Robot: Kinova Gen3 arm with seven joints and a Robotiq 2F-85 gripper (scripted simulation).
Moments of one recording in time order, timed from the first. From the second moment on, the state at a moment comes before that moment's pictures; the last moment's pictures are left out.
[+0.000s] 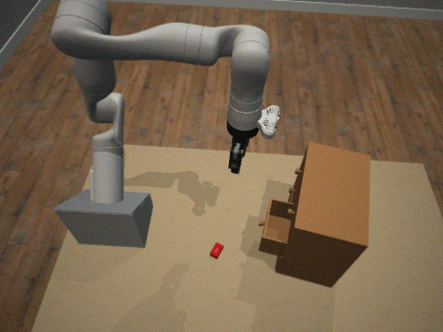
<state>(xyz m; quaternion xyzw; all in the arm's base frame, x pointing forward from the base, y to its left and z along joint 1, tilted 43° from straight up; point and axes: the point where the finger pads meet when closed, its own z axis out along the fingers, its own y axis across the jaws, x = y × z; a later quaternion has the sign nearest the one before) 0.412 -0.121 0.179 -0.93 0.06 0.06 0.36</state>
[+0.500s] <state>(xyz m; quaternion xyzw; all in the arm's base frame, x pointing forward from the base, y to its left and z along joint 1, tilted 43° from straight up) 0.375 -0.099 0.150 -0.93 0.05 0.06 0.36</state>
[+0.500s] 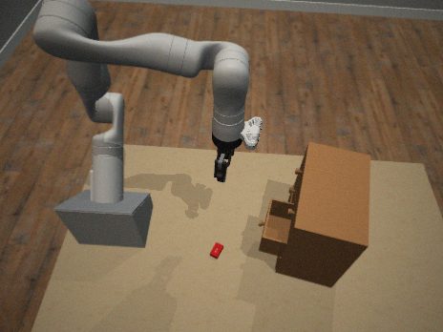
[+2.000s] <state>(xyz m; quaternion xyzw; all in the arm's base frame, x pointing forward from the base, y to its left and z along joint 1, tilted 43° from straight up) 0.293 -0.088 0.052 -0.94 0.11 0.04 0.31</state>
